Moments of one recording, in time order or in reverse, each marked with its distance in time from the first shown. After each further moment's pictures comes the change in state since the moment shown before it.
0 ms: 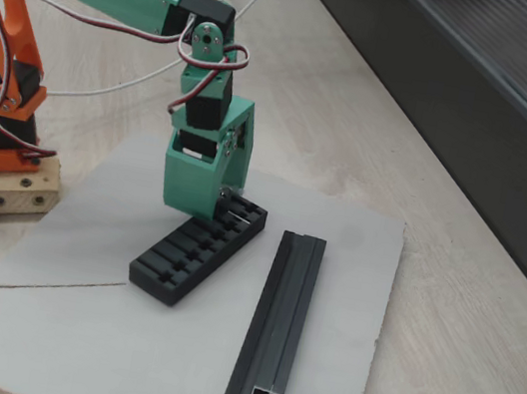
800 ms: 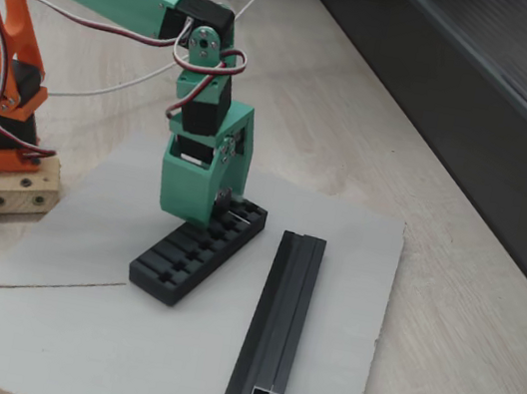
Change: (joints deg) arm 5.4 0.0 -0.1 -0.2 0.0
